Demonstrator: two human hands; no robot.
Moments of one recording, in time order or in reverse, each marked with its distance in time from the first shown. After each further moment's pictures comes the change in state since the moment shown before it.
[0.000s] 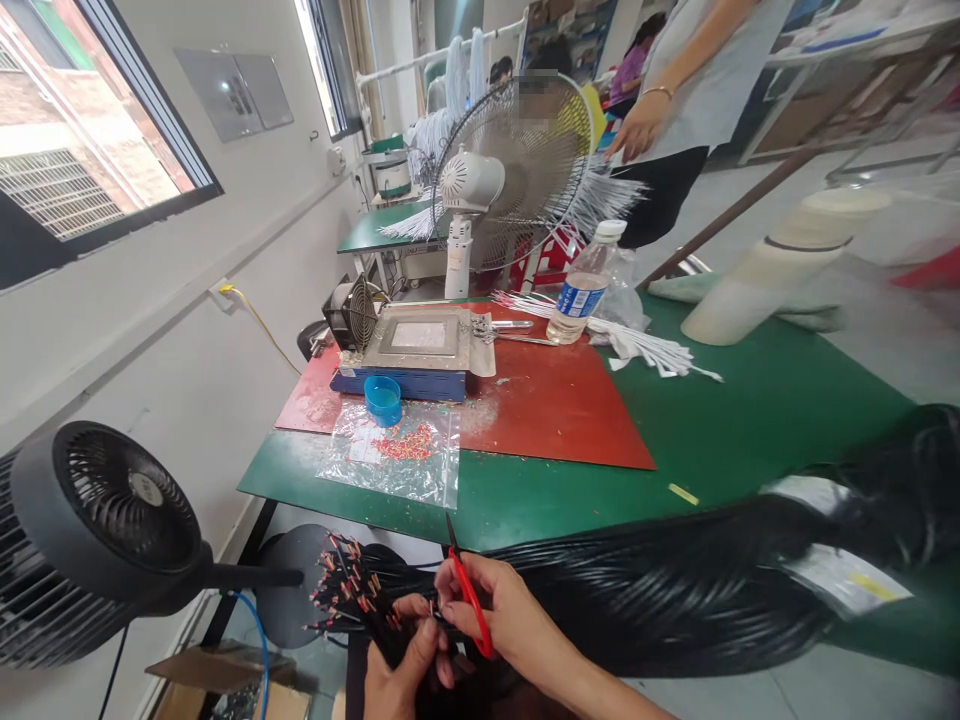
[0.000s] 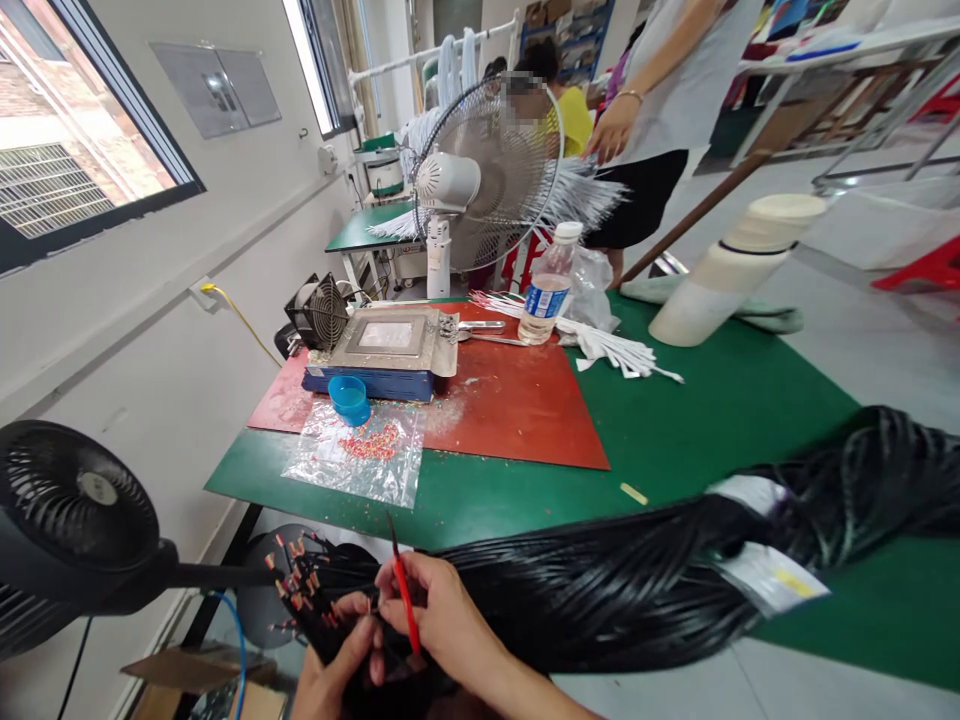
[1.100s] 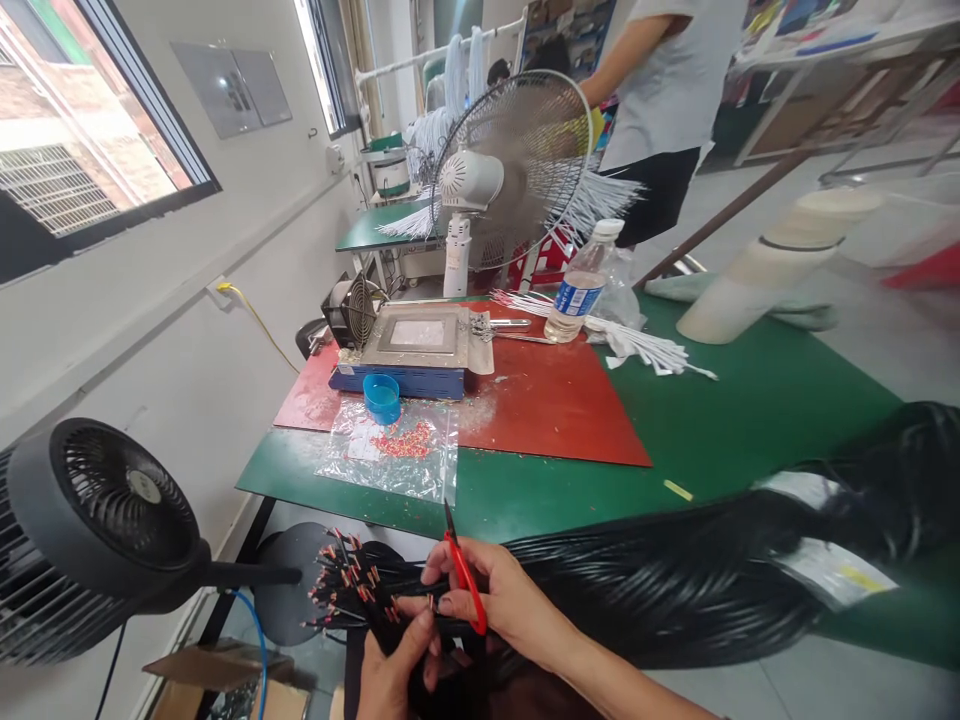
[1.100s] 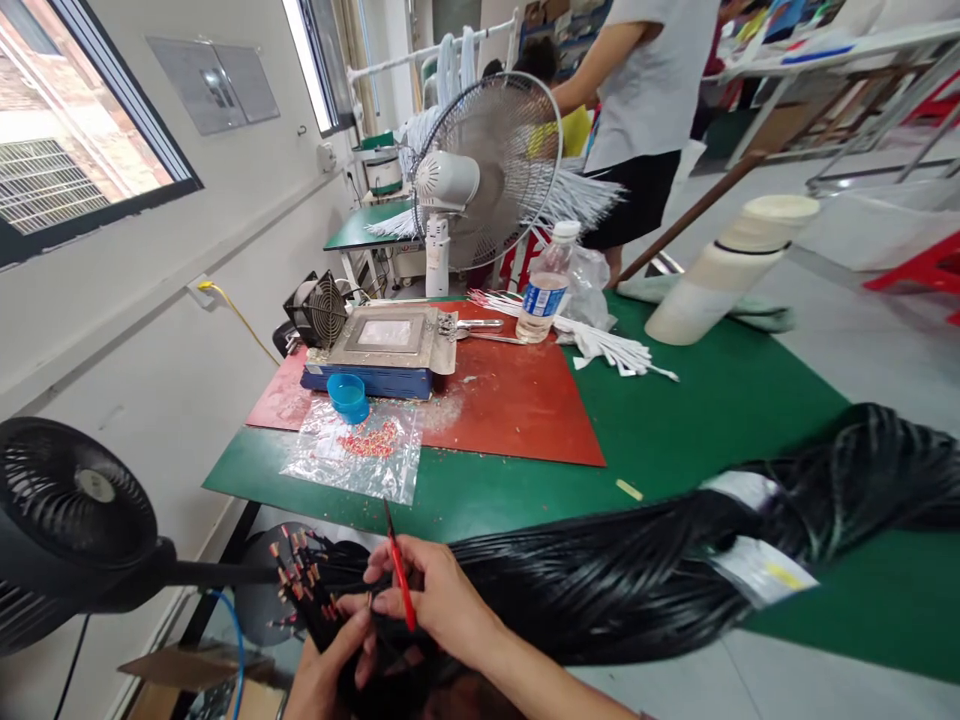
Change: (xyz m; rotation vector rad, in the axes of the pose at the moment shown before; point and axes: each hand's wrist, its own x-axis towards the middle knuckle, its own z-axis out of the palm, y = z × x) left_hand 0.004 0.003 -0.005 0.126 -0.020 0.032; right_hand 0.005 -0.016 -0.008 -0.082 -0.027 -0.082
